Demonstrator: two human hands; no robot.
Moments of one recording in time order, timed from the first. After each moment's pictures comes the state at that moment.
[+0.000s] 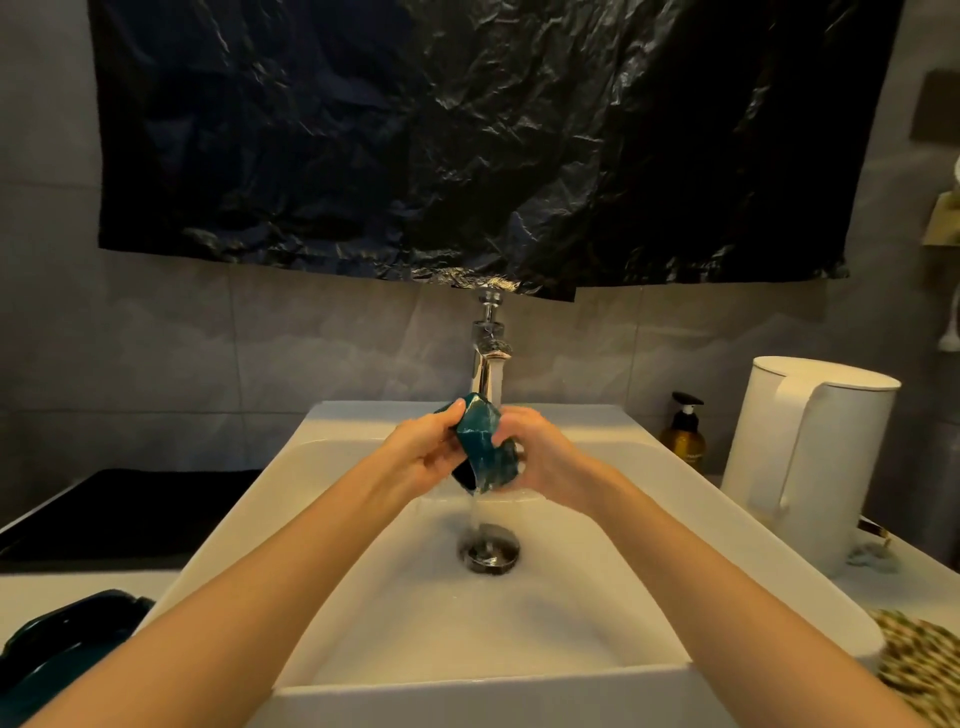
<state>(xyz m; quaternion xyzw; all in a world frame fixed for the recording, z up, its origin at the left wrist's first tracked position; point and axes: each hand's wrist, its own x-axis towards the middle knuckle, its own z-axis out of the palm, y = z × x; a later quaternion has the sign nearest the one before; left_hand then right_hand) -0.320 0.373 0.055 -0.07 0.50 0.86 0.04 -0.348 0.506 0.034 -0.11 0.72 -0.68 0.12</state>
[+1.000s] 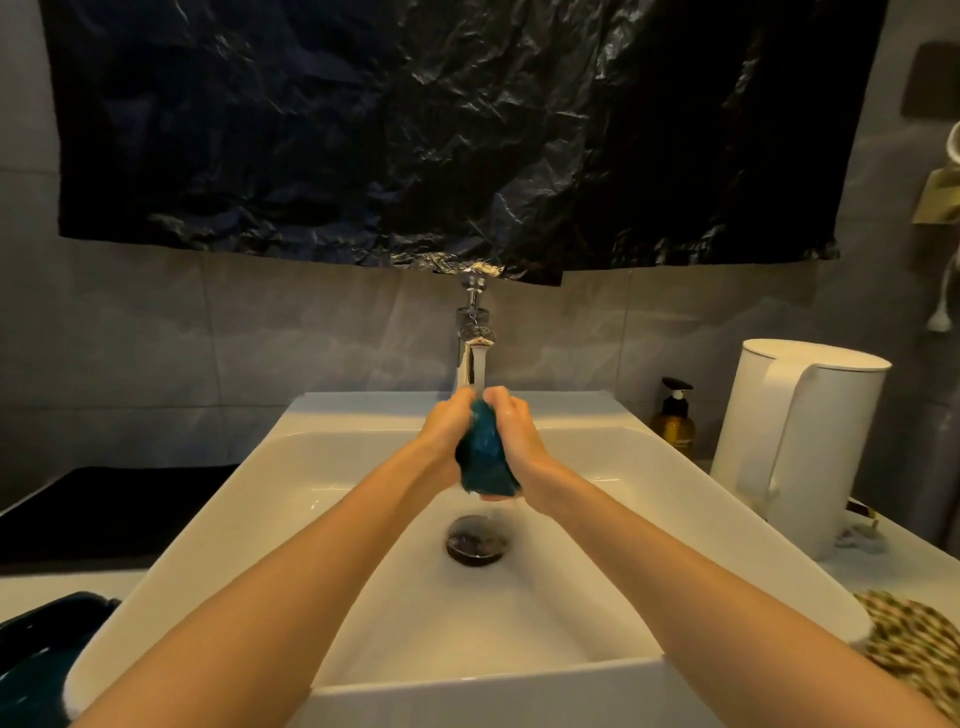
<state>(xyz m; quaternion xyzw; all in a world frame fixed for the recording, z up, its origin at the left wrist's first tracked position) -0.346 0.414 0.042 -0.07 0.60 0.80 0.02 -0.369 0.483 0.014 0.04 0.72 -0.69 0.03</state>
